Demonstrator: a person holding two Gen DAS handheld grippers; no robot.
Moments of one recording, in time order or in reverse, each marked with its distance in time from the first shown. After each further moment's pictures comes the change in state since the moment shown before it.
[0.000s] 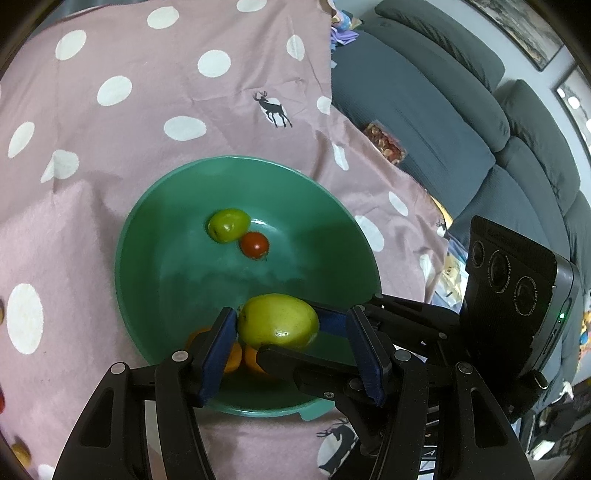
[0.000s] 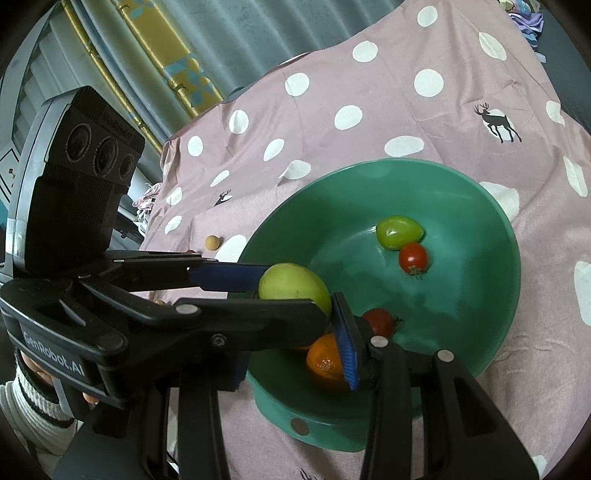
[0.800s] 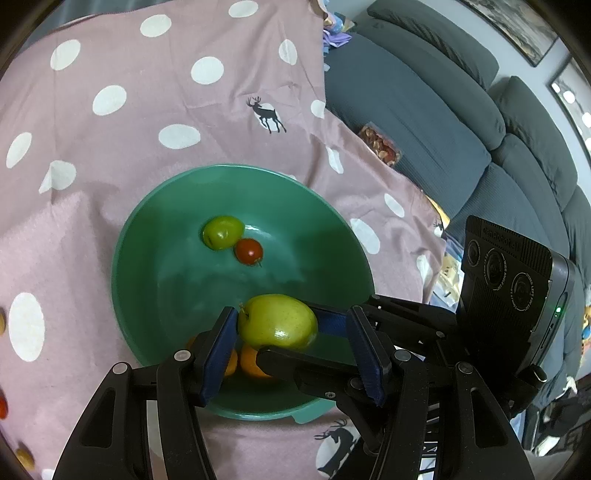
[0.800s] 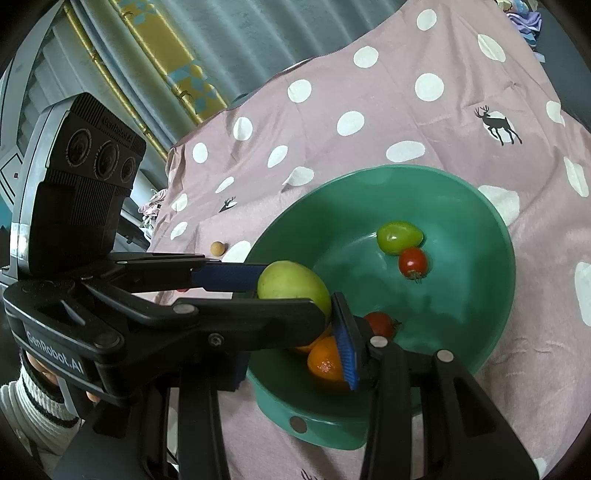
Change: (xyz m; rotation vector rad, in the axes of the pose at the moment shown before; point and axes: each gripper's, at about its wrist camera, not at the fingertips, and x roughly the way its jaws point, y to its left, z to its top) left arm -0.001 -0.007 0.001 0.021 -0.015 0.001; right arm -0.005 -0.004 0.001 0.005 -0.021 0.028
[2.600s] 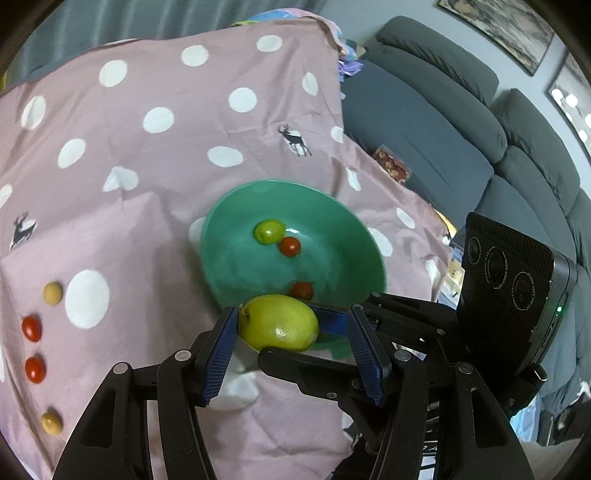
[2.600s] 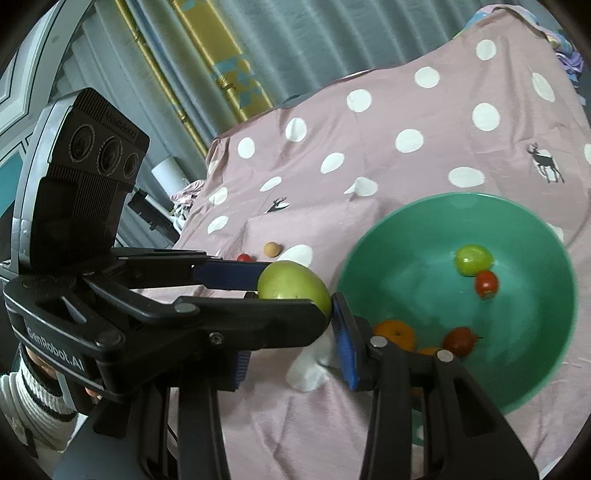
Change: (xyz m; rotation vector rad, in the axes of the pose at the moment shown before) left arm -0.065 0.014 -0.030 0.003 -0.091 0.074; right arm 0.008 0.062 -0.004 -0.120 -0.034 0.072
